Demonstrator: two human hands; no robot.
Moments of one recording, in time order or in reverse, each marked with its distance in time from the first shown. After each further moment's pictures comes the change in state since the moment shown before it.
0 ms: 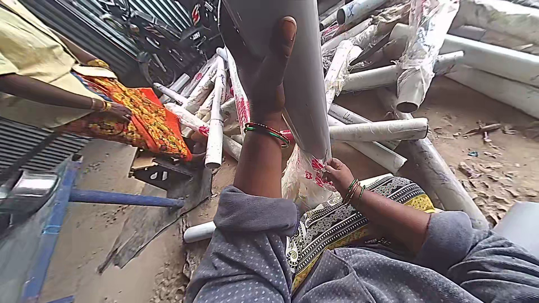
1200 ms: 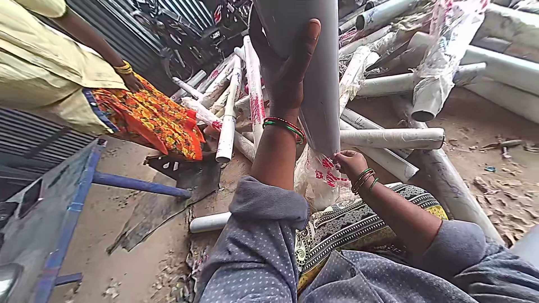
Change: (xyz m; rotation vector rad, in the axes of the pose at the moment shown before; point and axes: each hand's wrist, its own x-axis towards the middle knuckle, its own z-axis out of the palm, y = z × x) left_hand 0.006 -0.001 -0.013 0.050 0.048 -0.056; right_hand 0.017 -0.036 0.008 -0.165 0.174 0.075
